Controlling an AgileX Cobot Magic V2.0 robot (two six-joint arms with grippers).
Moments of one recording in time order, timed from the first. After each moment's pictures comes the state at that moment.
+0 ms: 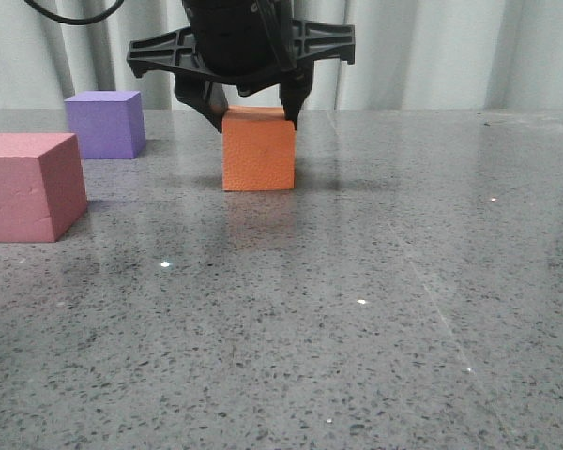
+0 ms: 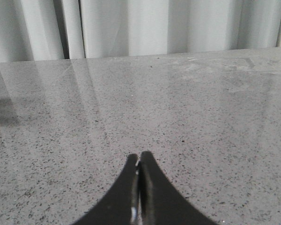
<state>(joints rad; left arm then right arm) -0.76 1.89 -1.57 0.57 0.75 -1.02 0.03 0.00 0.03 -0.02 0.10 0.11</state>
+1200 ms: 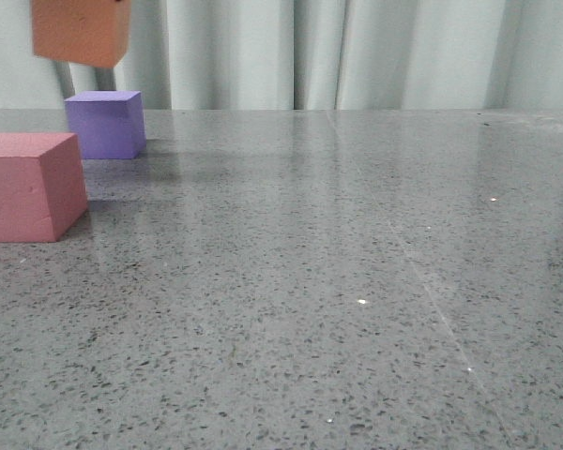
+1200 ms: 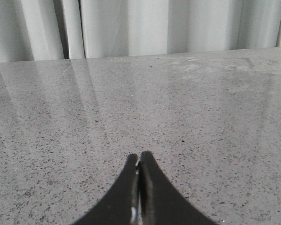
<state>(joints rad) -0.54 1.56 -1.45 0.60 0.83 -0.73 0.03 0.00 0.03 -0.02 0.10 0.11</state>
